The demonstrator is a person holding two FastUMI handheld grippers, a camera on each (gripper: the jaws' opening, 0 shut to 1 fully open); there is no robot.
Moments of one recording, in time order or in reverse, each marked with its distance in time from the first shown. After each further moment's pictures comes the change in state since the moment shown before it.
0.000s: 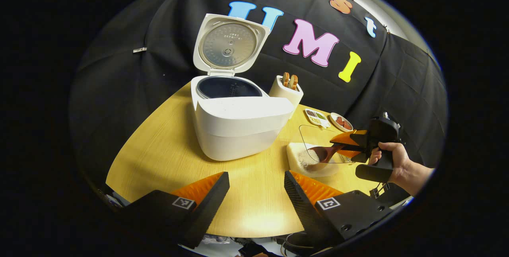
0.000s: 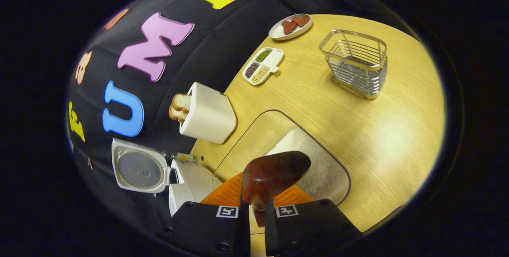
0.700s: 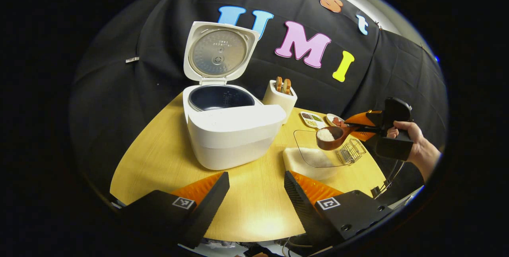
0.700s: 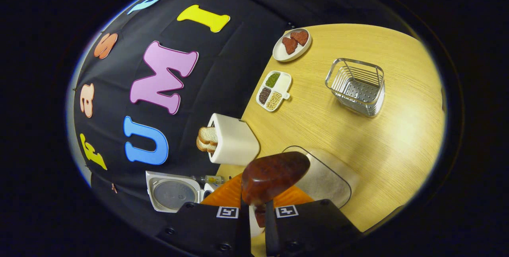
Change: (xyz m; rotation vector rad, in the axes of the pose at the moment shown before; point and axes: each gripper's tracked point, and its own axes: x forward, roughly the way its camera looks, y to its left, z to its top) left arm 0.005 -0.006 0.020 0.045 -0.041 0.001; right arm -0.039 0.068 0.061 0.091 -0.052 0.135
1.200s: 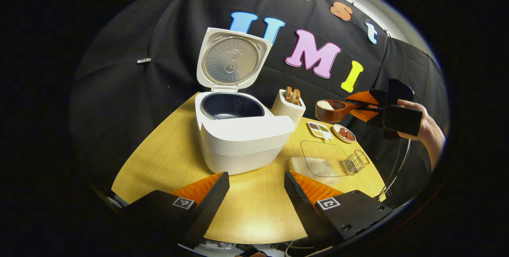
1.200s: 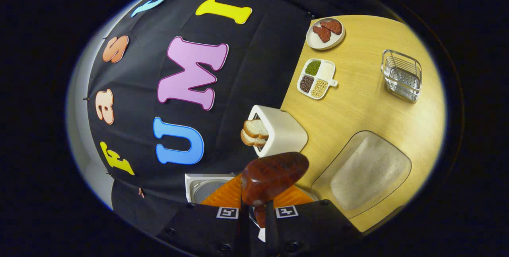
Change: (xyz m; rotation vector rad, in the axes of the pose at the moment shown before) left arm -0.008 0.013 0.014 -0.059 -0.050 0.052; right arm 0.006 0.124 -0.023 0.082 0.094 0.181
